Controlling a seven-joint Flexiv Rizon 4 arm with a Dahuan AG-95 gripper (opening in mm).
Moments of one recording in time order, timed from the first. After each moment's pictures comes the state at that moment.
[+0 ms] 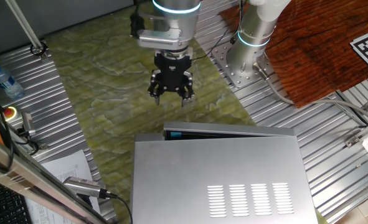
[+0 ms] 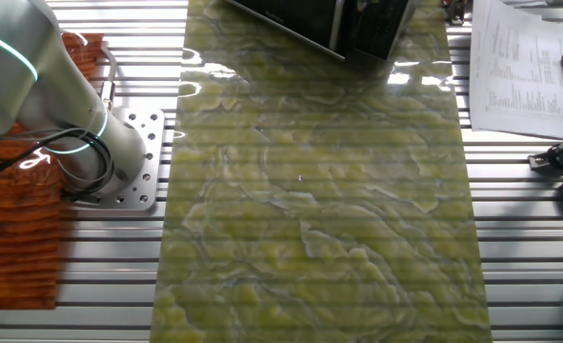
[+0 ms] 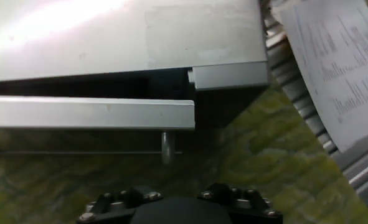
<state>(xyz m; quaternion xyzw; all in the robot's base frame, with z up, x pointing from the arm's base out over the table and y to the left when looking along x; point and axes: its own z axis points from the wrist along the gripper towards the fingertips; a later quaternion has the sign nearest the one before) 0.455 0.174 0.264 -0.47 0.87 0.05 0.11</state>
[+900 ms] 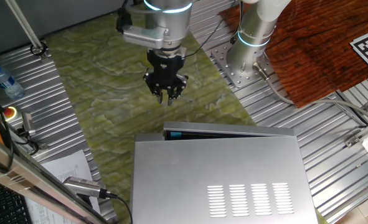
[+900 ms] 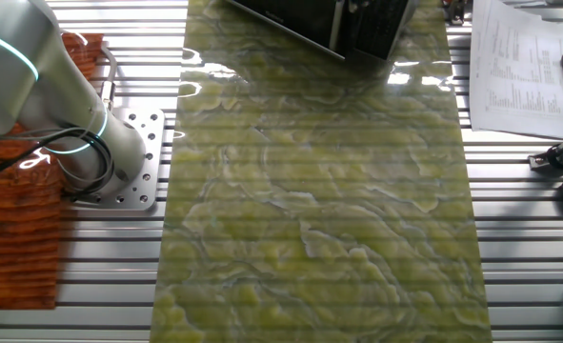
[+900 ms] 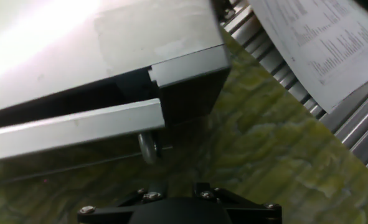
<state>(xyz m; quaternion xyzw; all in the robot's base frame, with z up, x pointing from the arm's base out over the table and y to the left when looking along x) 0.466 0.162 0.262 -0.38 0.92 0.06 0.10</state>
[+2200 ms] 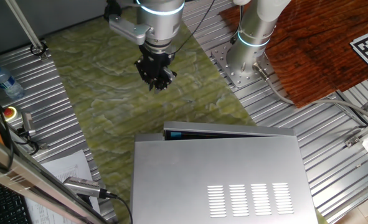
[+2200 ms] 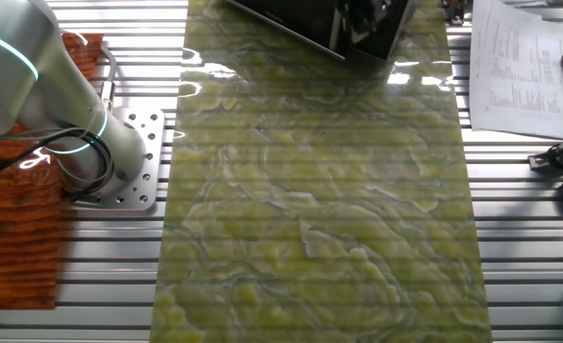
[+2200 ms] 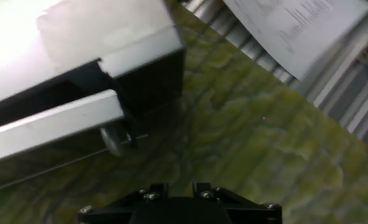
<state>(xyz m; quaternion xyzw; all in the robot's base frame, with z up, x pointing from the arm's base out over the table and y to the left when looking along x) 0.474 0.095 0.256 -0.23 0.97 -0.02 0.06</state>
